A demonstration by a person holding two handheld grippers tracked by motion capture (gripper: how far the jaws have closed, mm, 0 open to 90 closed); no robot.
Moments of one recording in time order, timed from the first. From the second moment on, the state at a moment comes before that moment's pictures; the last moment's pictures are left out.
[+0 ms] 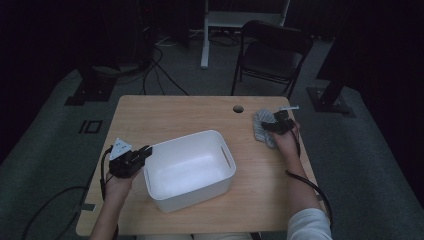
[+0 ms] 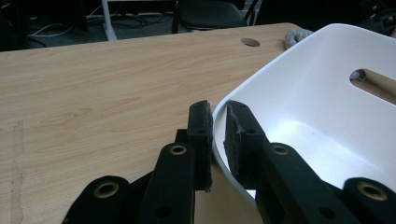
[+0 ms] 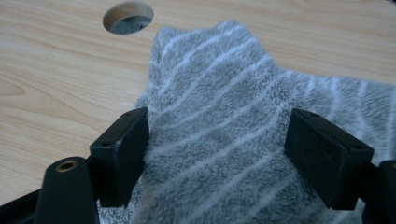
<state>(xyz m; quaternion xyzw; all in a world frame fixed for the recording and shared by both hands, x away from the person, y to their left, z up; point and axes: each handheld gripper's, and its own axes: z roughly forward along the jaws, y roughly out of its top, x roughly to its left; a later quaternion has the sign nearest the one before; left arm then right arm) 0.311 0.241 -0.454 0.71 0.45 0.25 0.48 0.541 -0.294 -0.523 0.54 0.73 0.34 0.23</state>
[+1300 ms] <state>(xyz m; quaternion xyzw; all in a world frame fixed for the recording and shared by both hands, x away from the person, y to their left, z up) 0.319 0.244 -0.454 0.72 0.43 0.24 0.49 0.494 -0.287 -0.490 0.54 0.74 0.32 0.25</state>
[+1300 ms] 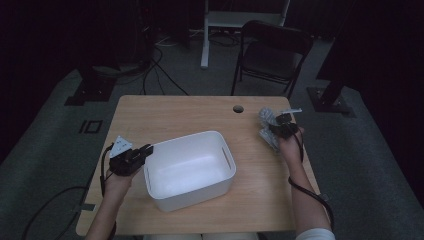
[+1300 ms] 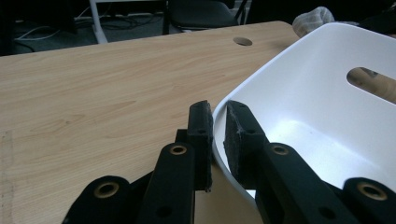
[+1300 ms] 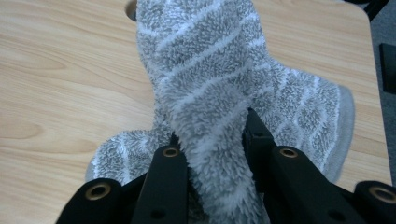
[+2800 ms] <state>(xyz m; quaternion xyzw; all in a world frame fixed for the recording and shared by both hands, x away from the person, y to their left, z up) 0.335 0.242 -0.454 0.73 0.41 0.23 0.50 0.314 -0.250 -0.427 0.34 0.80 0.47 0.17</state>
